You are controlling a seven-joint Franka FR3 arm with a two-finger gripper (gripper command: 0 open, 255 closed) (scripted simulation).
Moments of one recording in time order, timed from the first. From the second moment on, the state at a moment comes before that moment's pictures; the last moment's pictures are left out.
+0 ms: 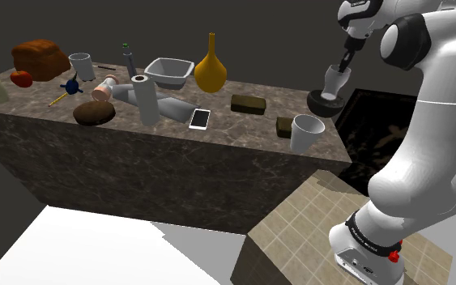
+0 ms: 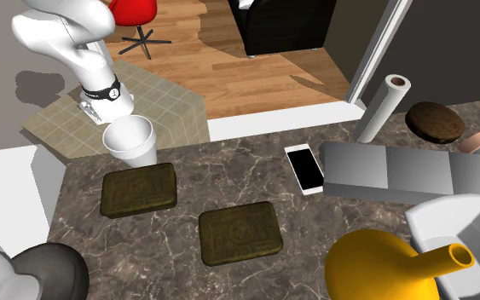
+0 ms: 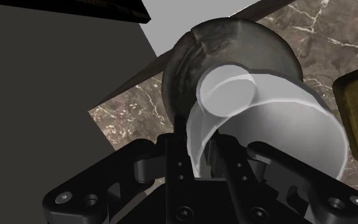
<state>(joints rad) -0.51 0.45 -0.44 -1.40 0.15 1.89 -1.17</state>
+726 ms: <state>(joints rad) -0.51 0.45 -0.44 -1.40 0.15 1.89 -1.17</state>
